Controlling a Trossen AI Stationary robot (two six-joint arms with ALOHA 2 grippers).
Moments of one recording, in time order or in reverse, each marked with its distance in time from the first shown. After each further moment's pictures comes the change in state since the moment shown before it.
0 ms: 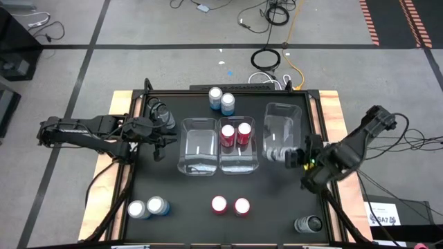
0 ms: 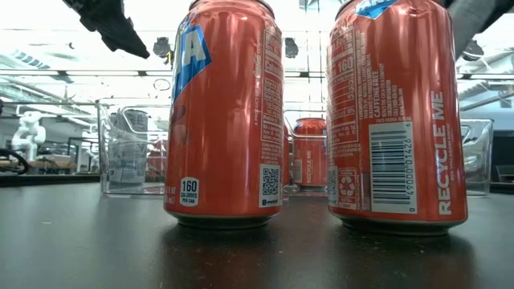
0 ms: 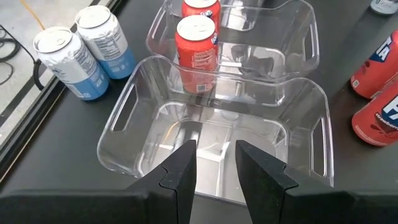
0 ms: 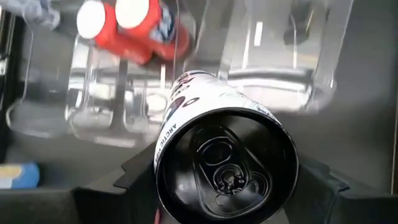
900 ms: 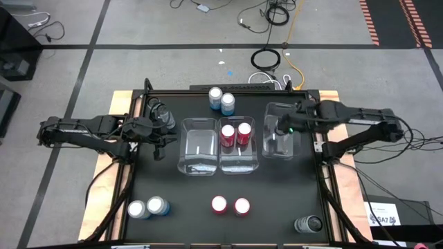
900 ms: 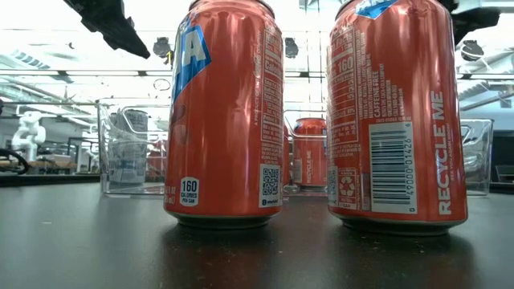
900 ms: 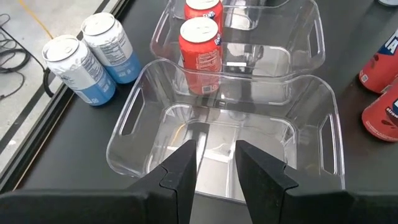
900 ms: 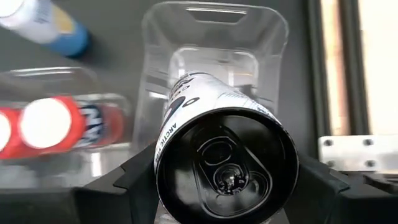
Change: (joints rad) left arm 0.000 0.000 0.000 0.002 -0.021 0.046; right arm -0.738 -0.021 -0.012 -0.012 -0.129 -0.646
